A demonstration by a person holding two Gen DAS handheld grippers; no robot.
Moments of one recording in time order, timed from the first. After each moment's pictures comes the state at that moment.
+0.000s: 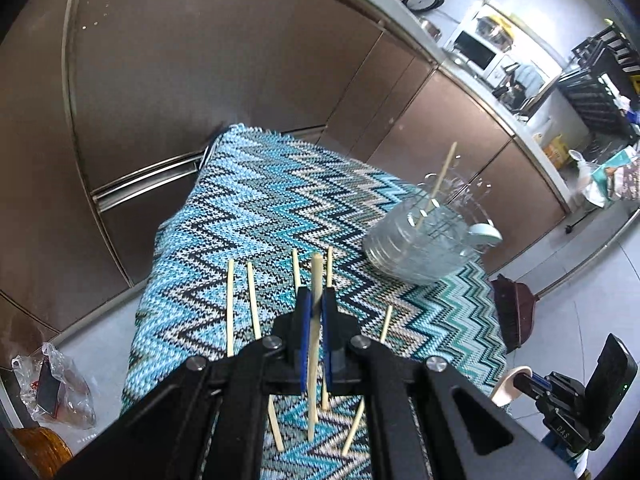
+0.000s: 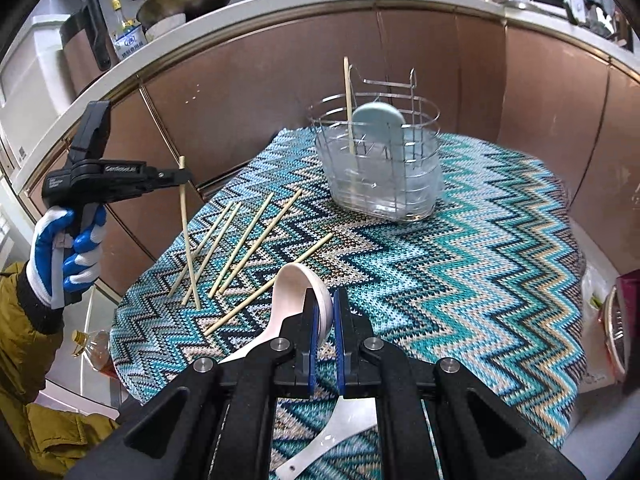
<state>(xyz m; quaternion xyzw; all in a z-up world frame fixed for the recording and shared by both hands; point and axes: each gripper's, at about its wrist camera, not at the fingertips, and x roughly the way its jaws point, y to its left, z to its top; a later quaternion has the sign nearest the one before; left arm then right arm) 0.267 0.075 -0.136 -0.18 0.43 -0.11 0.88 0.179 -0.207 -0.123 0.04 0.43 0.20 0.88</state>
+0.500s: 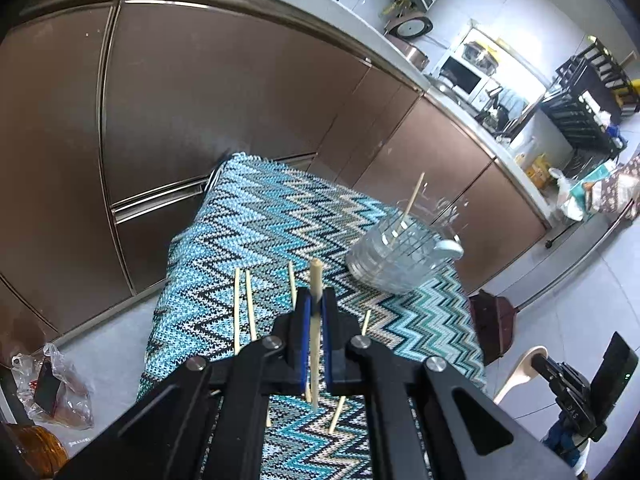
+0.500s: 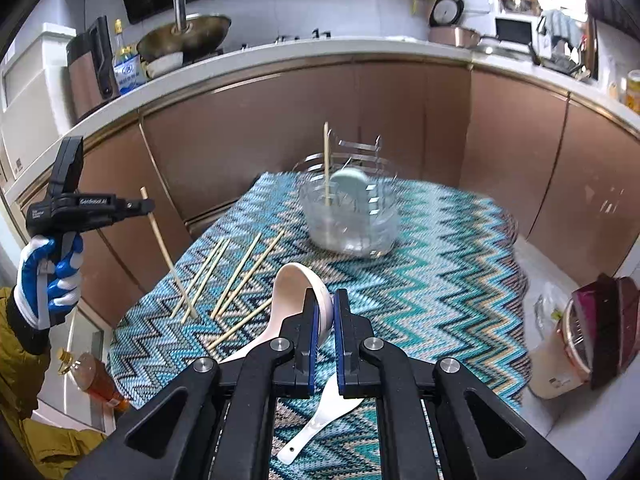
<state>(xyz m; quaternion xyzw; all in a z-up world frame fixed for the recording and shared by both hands) 0.228 0.098 -0.093 -0.21 0.39 -0.12 0.89 0.138 -0.225 -0.062 0.03 0.36 0.15 0.92</state>
